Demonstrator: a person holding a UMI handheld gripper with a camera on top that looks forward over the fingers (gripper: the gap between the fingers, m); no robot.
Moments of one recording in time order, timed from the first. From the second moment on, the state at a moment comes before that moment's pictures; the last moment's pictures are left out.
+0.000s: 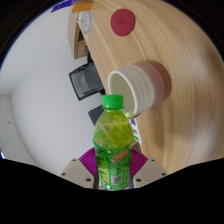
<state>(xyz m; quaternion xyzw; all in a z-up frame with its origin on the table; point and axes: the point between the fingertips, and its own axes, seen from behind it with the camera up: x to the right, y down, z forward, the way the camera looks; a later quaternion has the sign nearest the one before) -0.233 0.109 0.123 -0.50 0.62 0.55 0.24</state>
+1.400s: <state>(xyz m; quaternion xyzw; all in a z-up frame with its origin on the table) 0.042 0.112 0.071 -0.80 0.07 -0.03 0.60</state>
